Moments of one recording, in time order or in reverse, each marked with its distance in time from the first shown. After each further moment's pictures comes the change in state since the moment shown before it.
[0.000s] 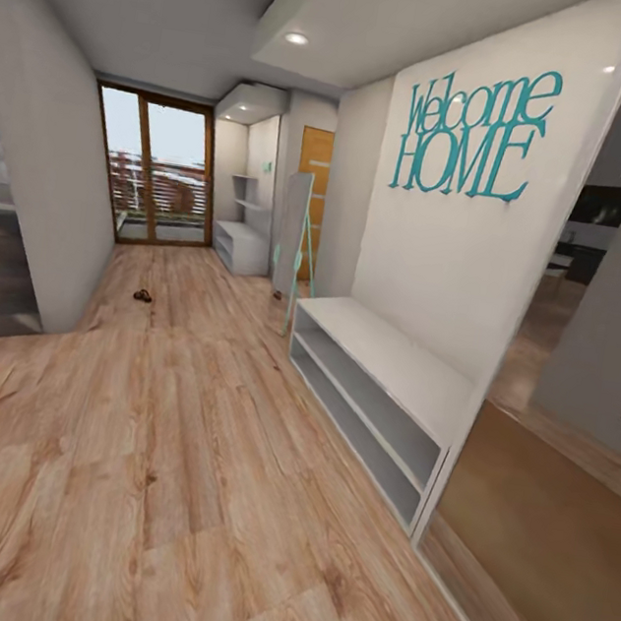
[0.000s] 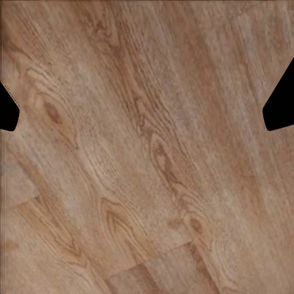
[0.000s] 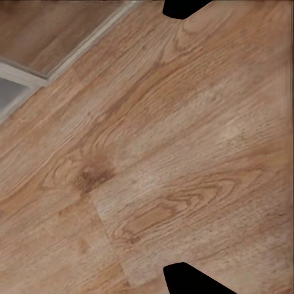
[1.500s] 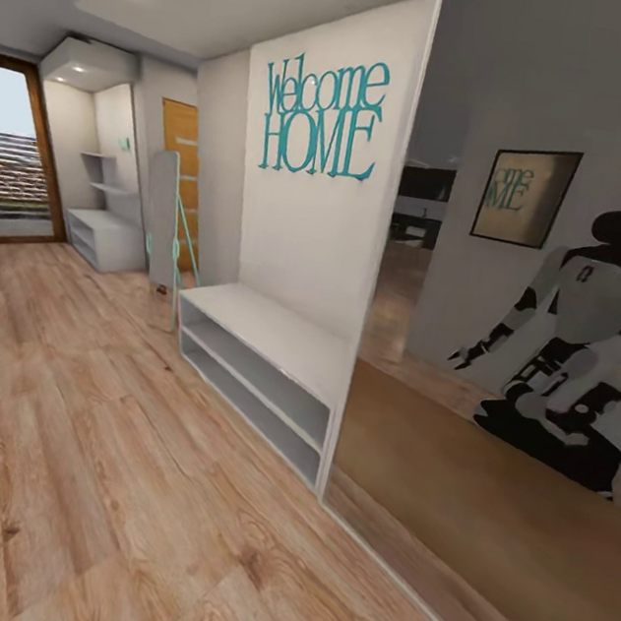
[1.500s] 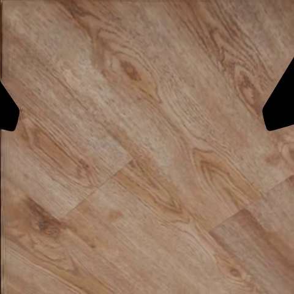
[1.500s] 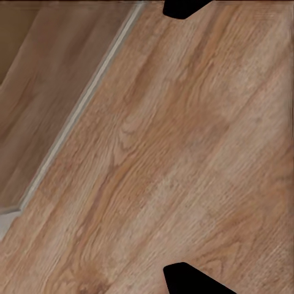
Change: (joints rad) left arm 0.002 0.002 0.025 0.009 0.075 -0.057 -0.011; right arm 0.000 0.001 -0.045 0.000 -0.001 0.003 0.001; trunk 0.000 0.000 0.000
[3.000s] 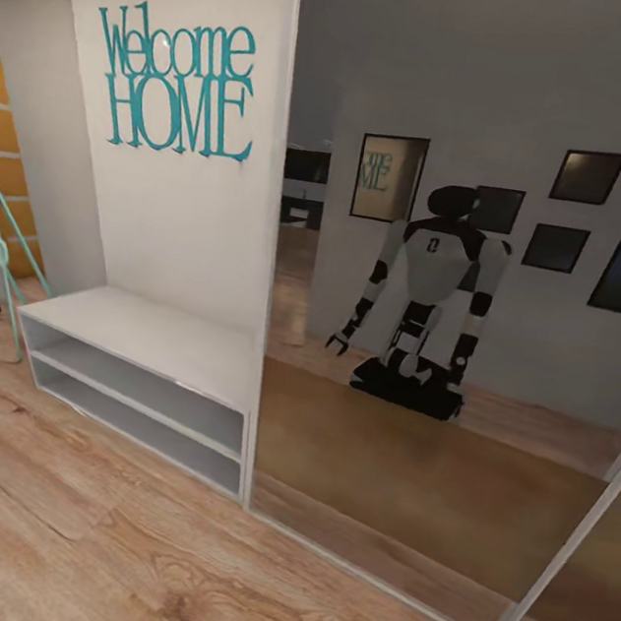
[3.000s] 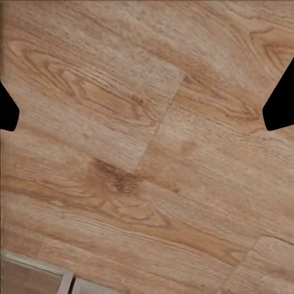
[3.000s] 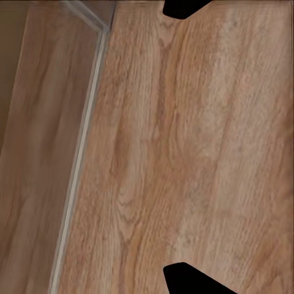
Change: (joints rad) left arm 0.000 0.001 -0.003 -0.001 -0.011 0.000 0.000; right arm 0.000 0.000 -0.048 0.001 0.000 0.000 0.000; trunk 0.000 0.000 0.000
